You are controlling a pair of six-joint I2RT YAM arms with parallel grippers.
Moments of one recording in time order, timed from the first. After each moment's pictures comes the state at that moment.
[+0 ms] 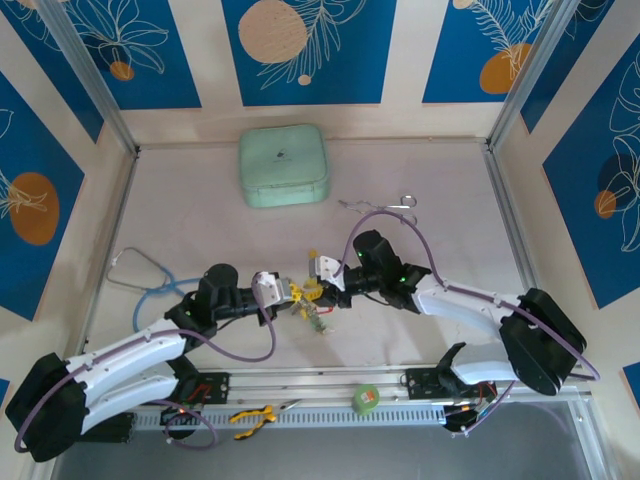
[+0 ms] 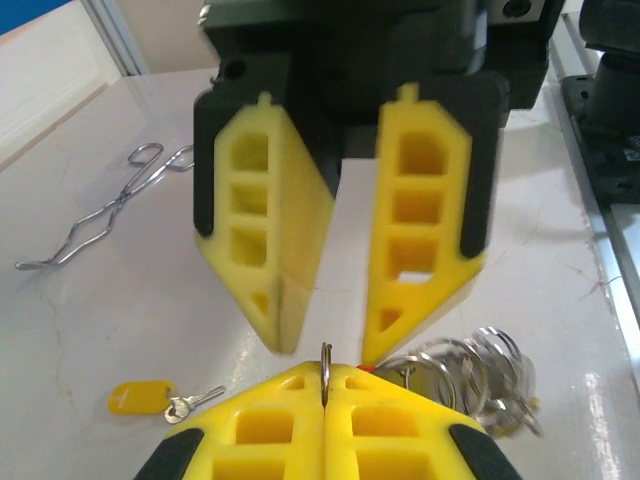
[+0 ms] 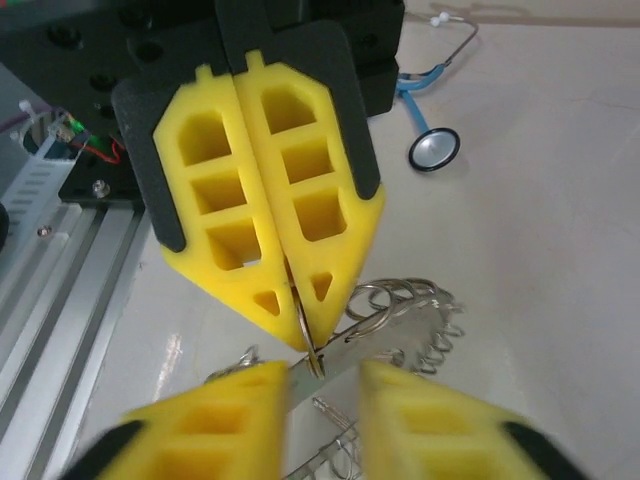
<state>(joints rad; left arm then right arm) -0.75 0.90 0.32 0.24 0.47 0.37 0.77 1.28 0.62 0.09 -0.68 -0.43</state>
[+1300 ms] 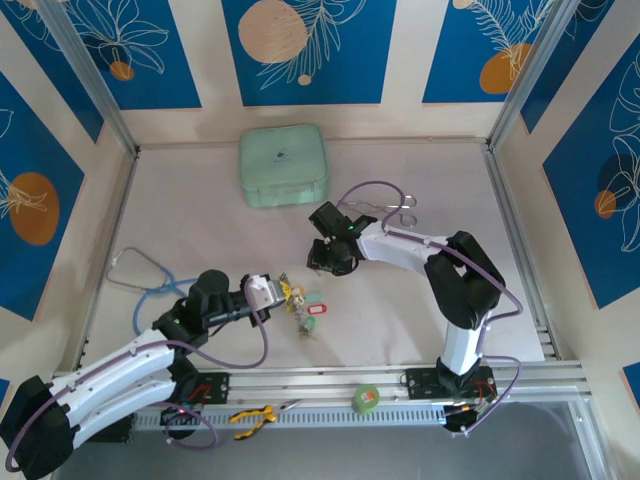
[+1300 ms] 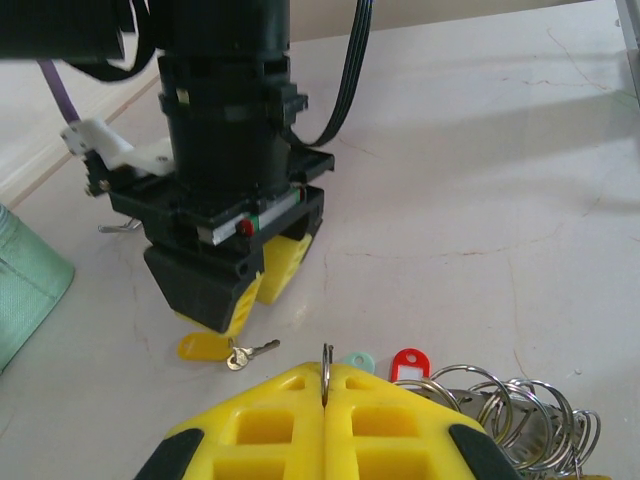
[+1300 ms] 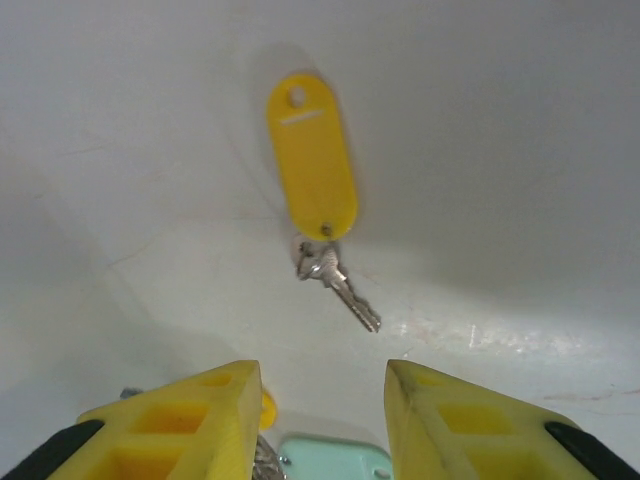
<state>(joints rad) -0.75 0.75 0.29 0.12 0.34 0.40 0.75 1.82 1.21 -0.58 -0.12 0.92</state>
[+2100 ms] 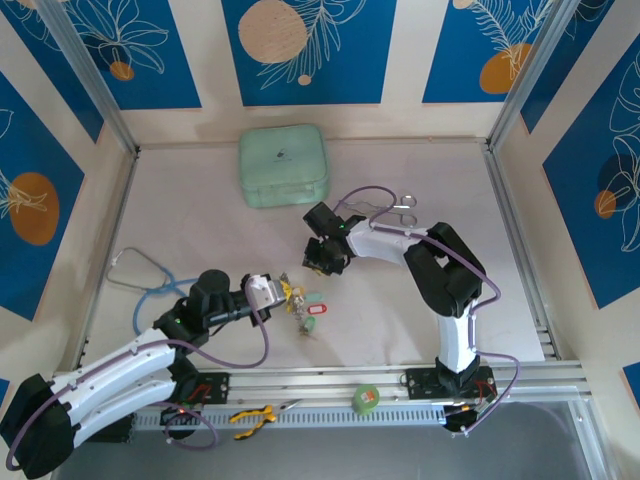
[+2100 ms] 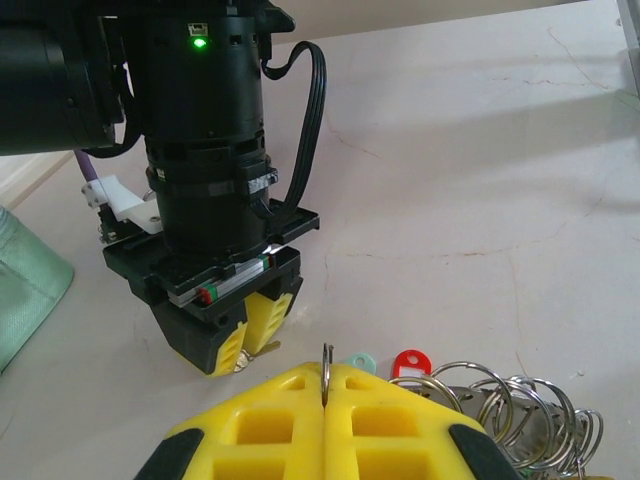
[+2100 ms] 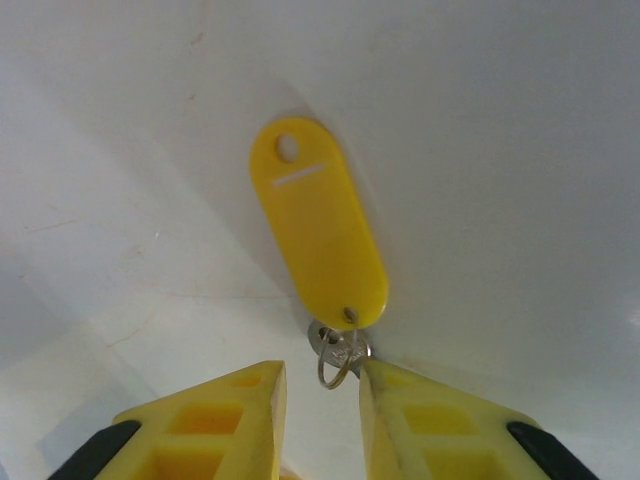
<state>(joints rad) -0.75 0.76 0.29 0.13 0.34 0.40 0.74 1.94 1.26 -0.52 -0.17 1.03</state>
